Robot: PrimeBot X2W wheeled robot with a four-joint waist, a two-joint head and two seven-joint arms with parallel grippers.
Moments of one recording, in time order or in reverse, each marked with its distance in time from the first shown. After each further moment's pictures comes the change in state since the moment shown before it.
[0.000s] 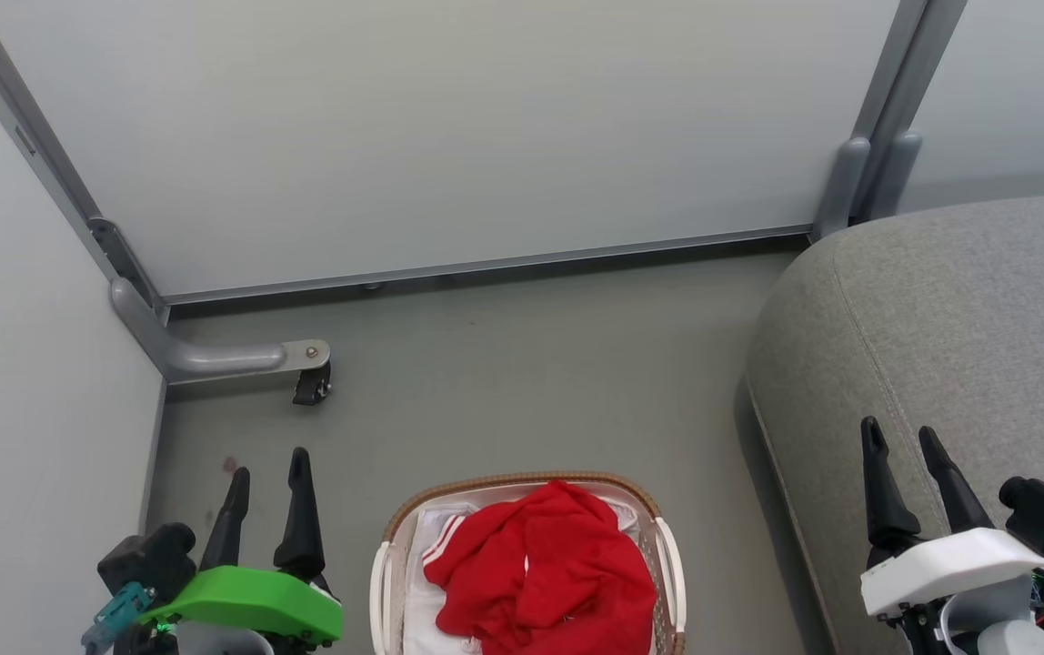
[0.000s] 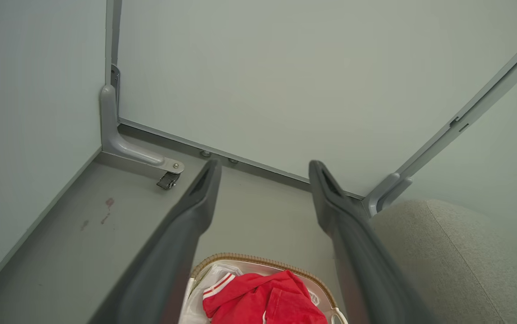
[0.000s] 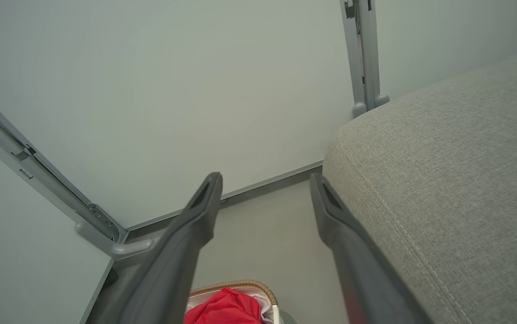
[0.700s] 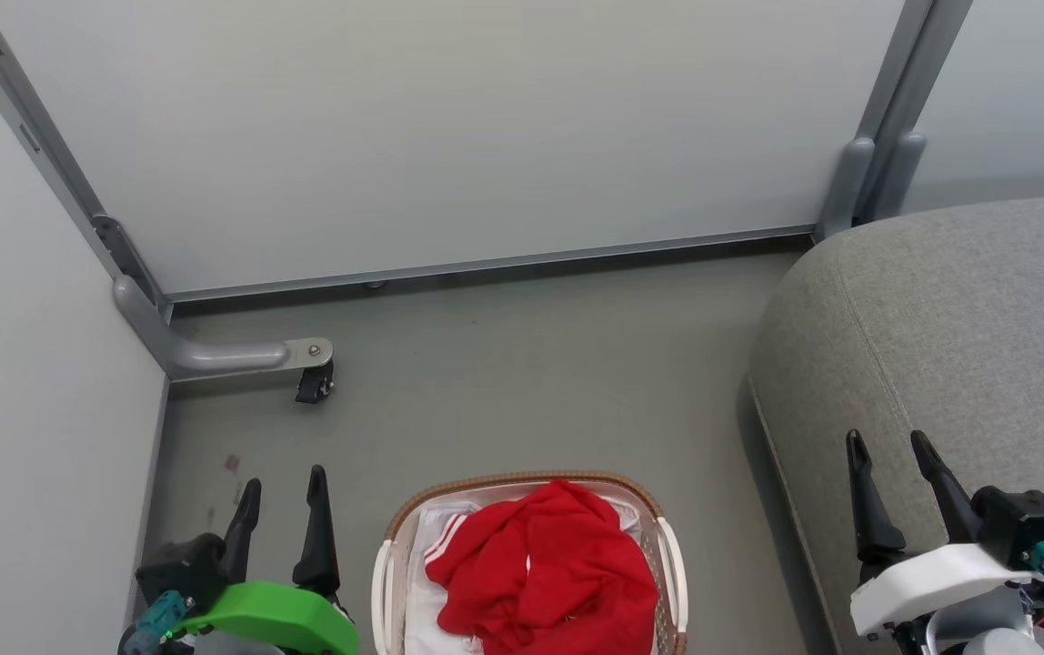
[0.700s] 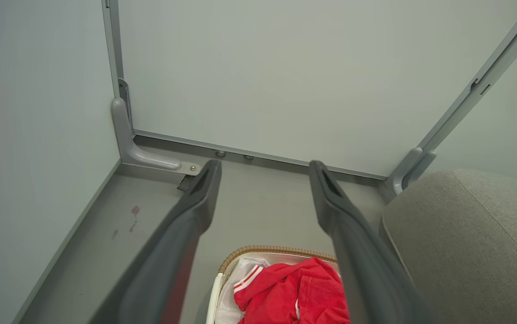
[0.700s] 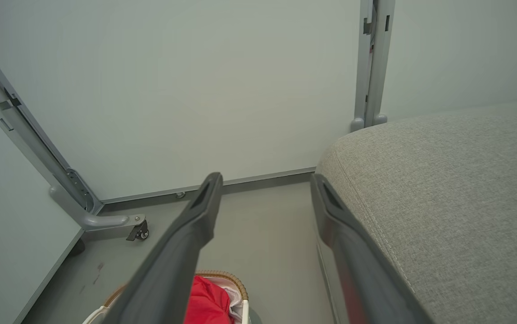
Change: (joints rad) left arm 0.001 0.002 -0.026 0.058 0.145 0.007 -0.049; right arm 0.012 -0.003 0.010 0.013 -0.189 0.000 -0.047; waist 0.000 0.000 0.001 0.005
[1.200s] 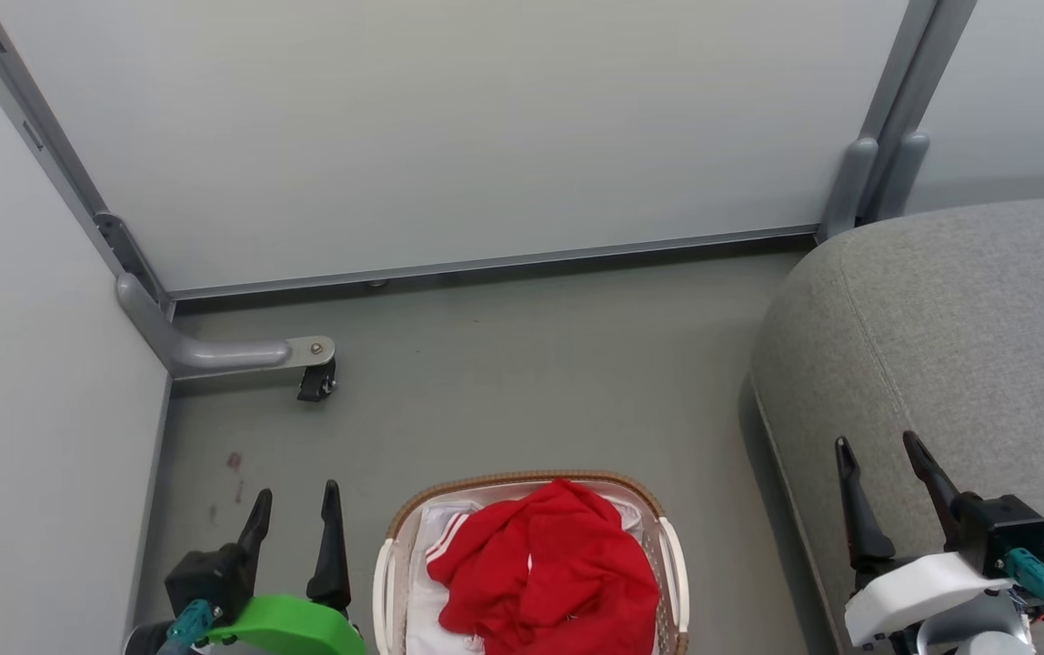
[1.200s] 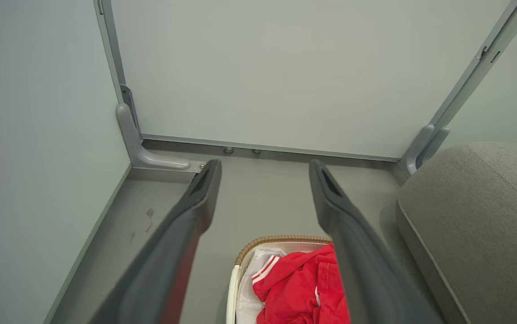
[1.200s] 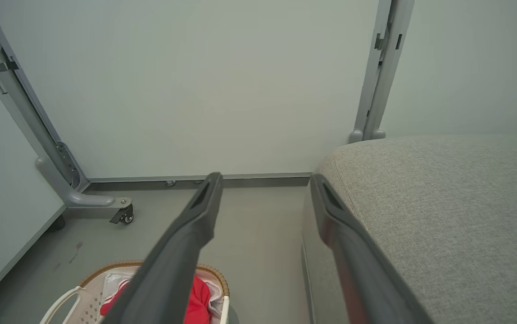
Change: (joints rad) left arm 0.000 0.001 -0.019 0.050 0.097 0.005 -0.031; right arm 0.003 -0.001 0.006 0.011 -0.134 0.000 -0.032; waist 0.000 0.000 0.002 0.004
